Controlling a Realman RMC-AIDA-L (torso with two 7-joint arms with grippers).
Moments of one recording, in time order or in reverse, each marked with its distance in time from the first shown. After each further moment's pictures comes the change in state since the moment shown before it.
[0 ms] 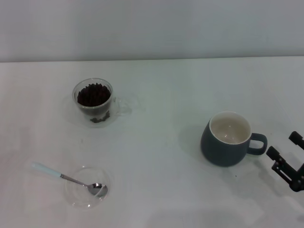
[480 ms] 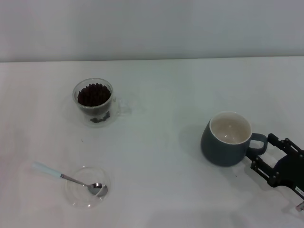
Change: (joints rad) left arm 0.016 0.000 -0.004 0.005 -0.005 -0.001 0.000; right arm 0.013 0.001 -0.045 -0.143 -0.002 0.275 -0.011
